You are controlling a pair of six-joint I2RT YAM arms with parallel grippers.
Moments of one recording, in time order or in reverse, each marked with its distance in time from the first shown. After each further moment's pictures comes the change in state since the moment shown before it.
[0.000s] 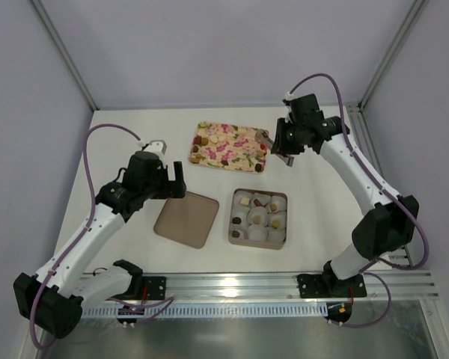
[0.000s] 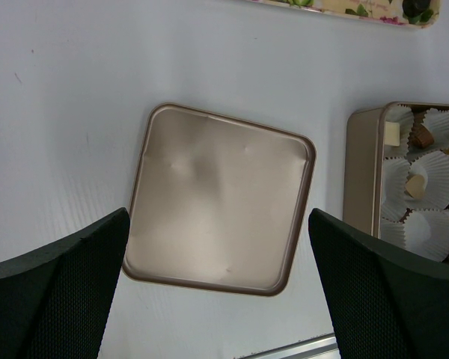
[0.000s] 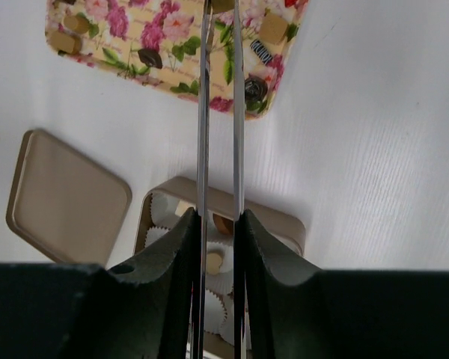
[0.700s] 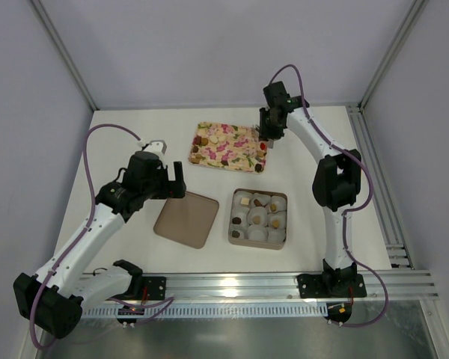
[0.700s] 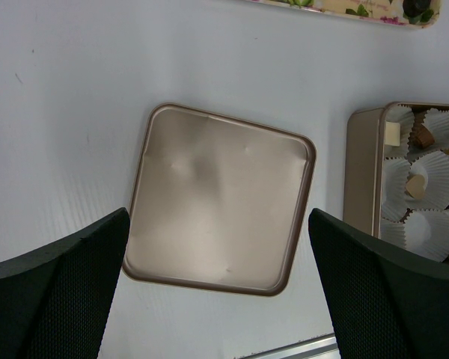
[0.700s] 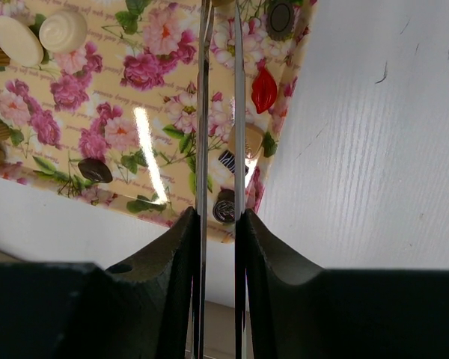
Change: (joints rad) left arm 0.000 0.000 0.000 0.000 -0.001 0.001; right arm 0.000 0.533 0.456 -0.062 0.089 0.005
